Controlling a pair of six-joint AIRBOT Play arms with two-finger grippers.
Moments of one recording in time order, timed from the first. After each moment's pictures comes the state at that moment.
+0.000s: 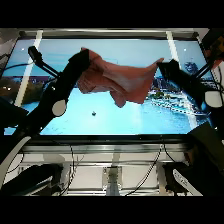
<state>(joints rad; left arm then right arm) -0.52 -1.09 0.97 1.30 0.33 -2.04 0.09 -0.92 0.97 -0.52 0.43 1.42</state>
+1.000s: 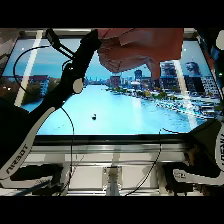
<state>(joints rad) -0.50 -1.47 1.29 1.30 0.48 -2.07 0.05 -1.41 1.71 -0.61 0.29 1.26</state>
